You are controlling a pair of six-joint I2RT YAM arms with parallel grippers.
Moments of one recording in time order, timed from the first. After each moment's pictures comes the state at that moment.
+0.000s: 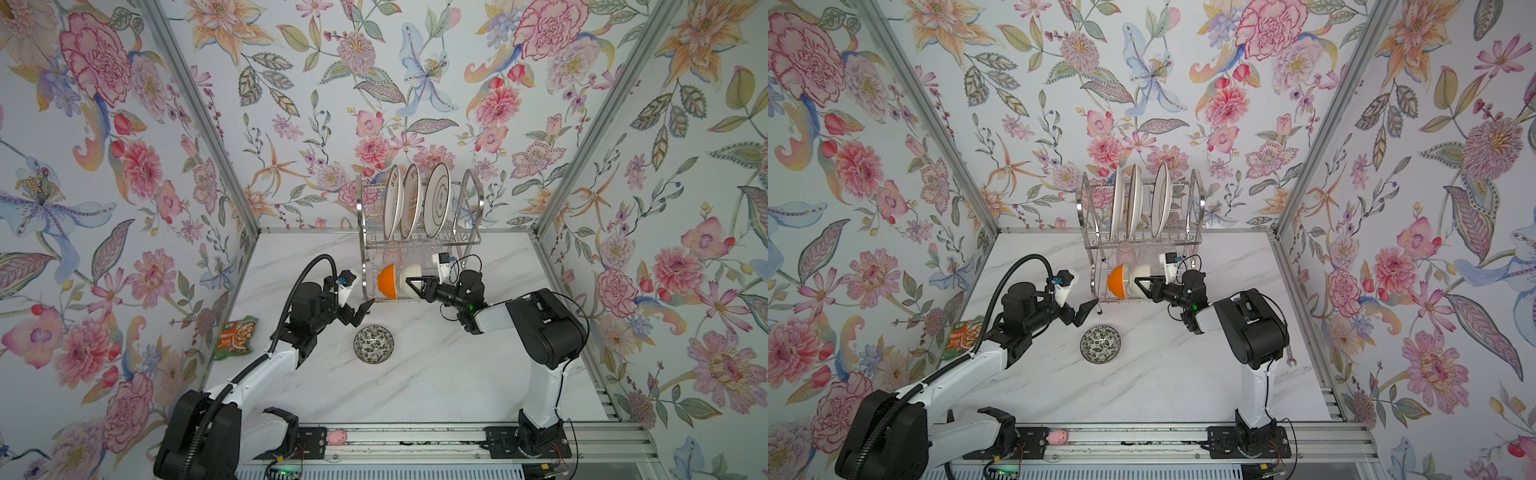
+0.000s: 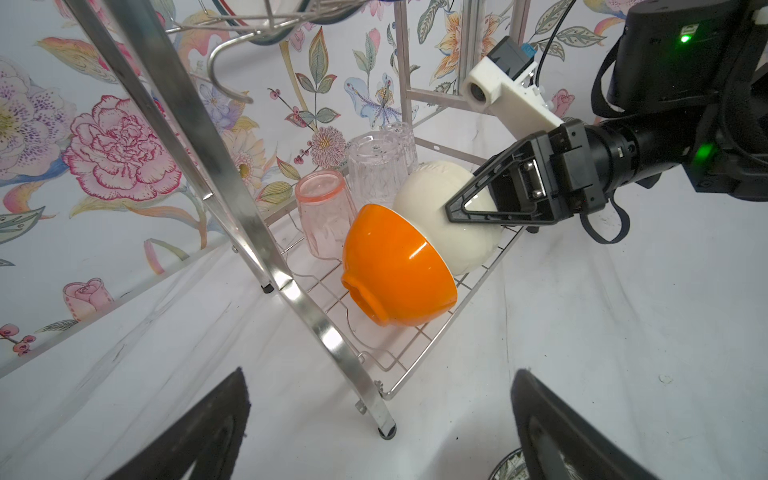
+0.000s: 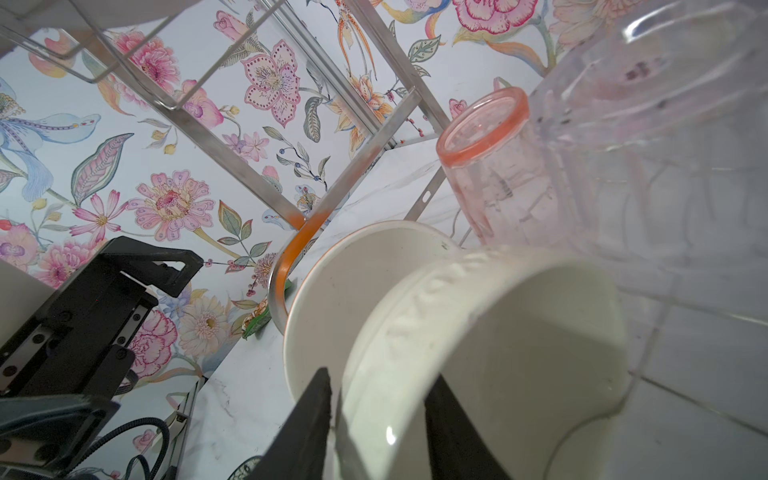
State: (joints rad) left arm -0.35 1.18 0.58 0.30 0.37 0.24; right arm 0.43 1.97 0.84 1.04 -0.65 0.65
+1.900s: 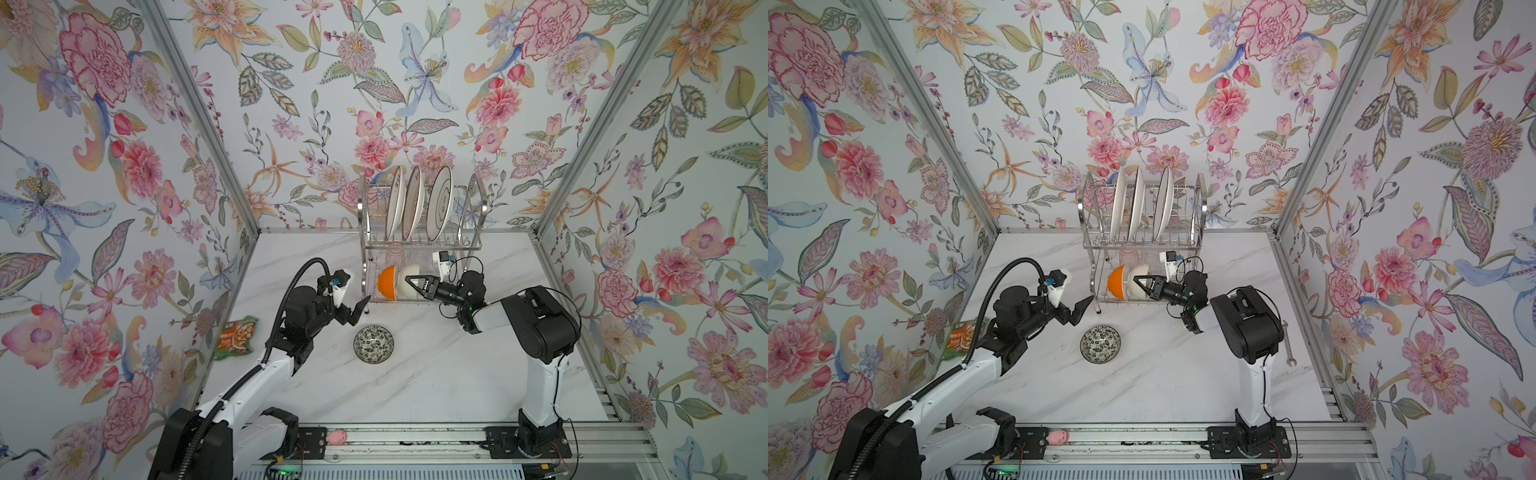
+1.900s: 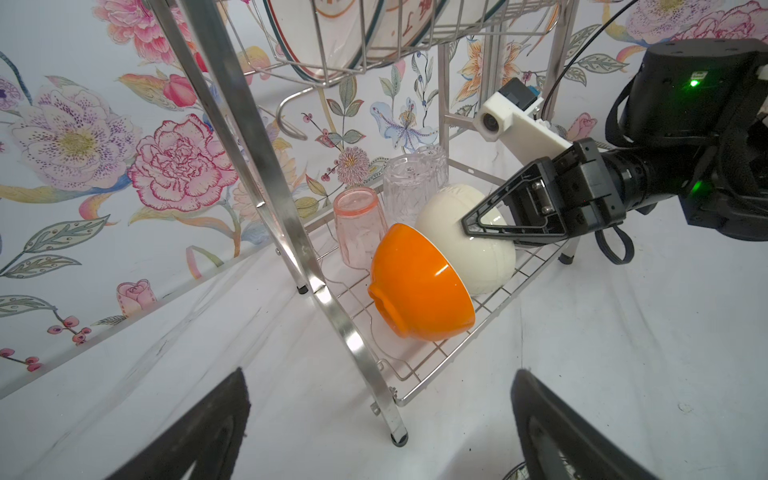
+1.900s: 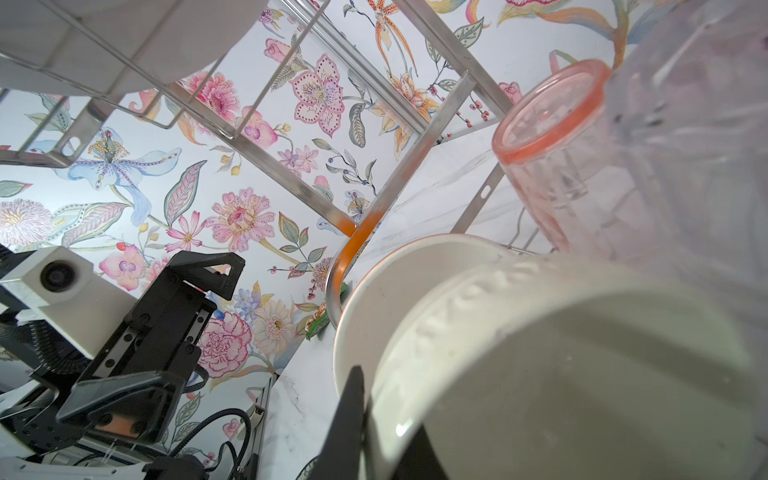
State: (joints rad) left arm -0.35 1.09 0.55 0.32 0.31 0.21; right arm 0.41 2.02 0.87 1.19 -0.77 0.88
